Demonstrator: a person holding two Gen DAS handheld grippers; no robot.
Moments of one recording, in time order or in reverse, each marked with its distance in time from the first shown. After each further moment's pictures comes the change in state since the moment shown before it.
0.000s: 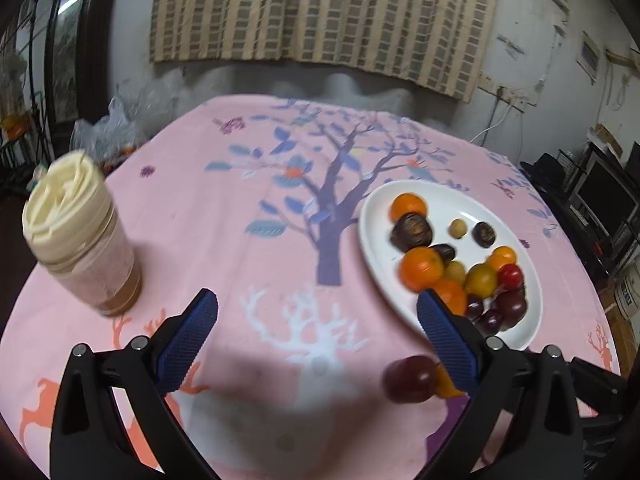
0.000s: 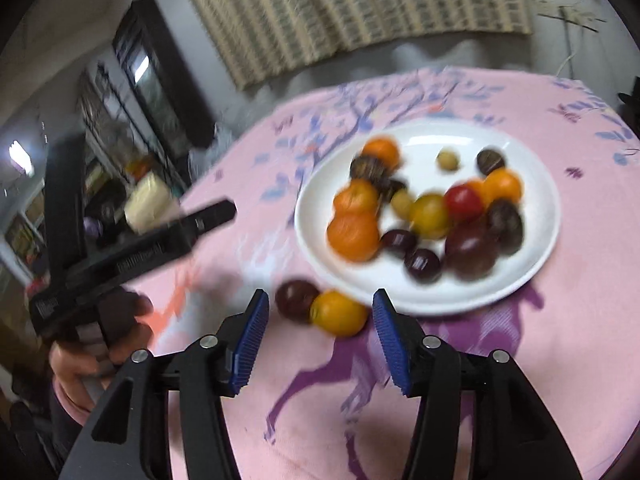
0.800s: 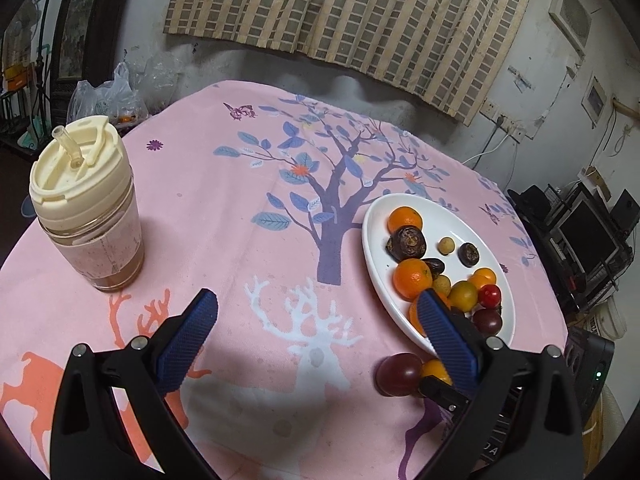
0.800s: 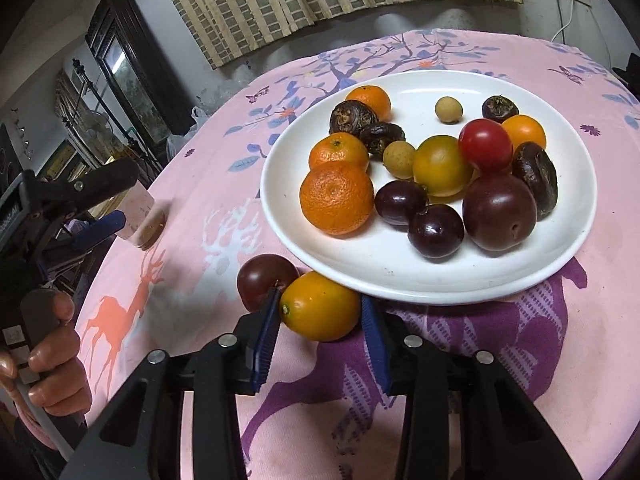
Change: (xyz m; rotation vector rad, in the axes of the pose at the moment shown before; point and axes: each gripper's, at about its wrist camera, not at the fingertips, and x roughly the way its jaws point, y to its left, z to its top) left arm -0.015 0.024 0.002 -0.127 0.003 -0.088; right arm 0.052 -0.010 -0.005 0.067 0.053 -0.033
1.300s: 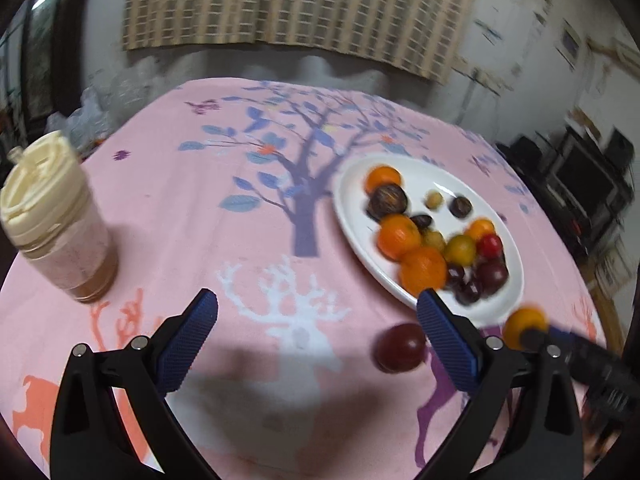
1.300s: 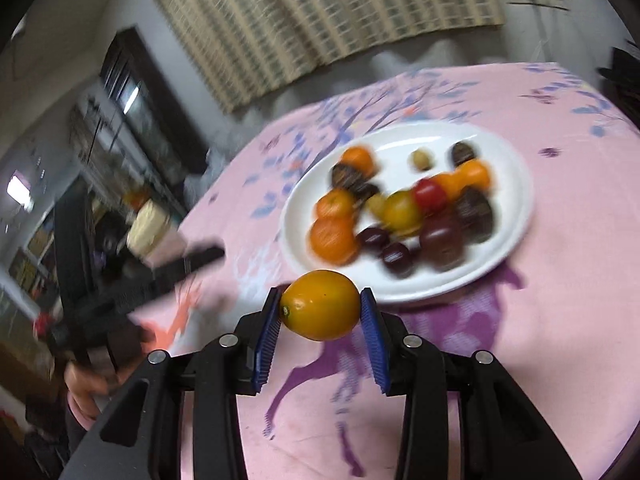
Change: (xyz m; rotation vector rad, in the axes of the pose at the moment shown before) left arm 0.018 -0.032 -0.023 0.202 0.066 -0.020; right arm -0.079 -0.022 -0.005 0.079 -0.163 0.051
